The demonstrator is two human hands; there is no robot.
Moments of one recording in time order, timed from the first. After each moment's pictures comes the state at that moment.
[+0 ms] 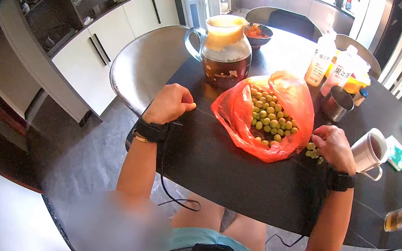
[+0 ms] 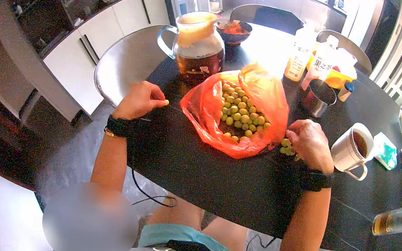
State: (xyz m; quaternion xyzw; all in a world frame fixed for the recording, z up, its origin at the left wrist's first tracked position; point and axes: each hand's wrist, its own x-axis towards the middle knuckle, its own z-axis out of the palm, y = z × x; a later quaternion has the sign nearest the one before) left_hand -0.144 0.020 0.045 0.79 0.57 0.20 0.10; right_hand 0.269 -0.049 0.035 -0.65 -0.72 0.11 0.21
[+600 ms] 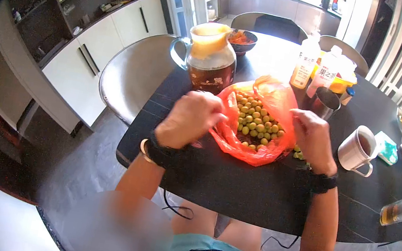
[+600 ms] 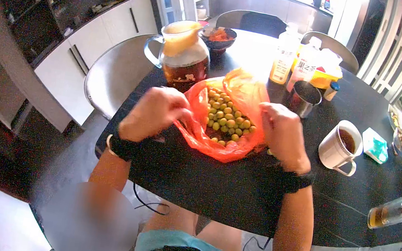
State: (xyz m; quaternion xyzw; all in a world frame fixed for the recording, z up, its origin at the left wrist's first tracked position) left_hand -0.061 -0.008 0.073 0.88 0.39 0.27 0.05; right_hand 0.227 -0.049 0.050 -0.50 -0.76 -0.02 0.42
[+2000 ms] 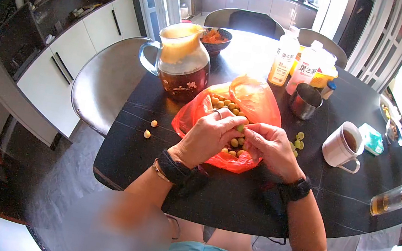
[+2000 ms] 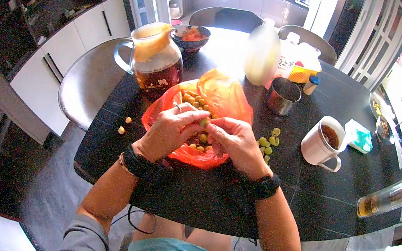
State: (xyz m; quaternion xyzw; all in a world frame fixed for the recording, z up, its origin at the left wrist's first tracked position) left_hand 0.002 -0.002 0.033 0.86 0.24 0.42 0.14; right_hand 0.190 -0.052 0.029 -0.41 -0.52 0.58 0.48
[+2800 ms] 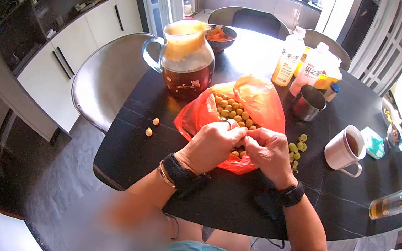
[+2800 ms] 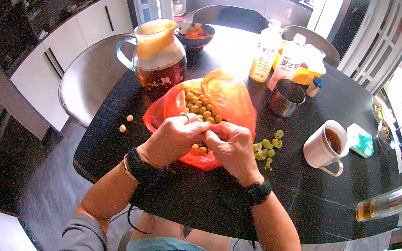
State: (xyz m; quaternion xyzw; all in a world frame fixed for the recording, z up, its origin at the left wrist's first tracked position) left_hand 0.002 -0.013 0.027 0.90 0.25 0.35 0.05; right_hand 0.170 -0.058 0.028 -0.51 -0.62 0.36 0.48
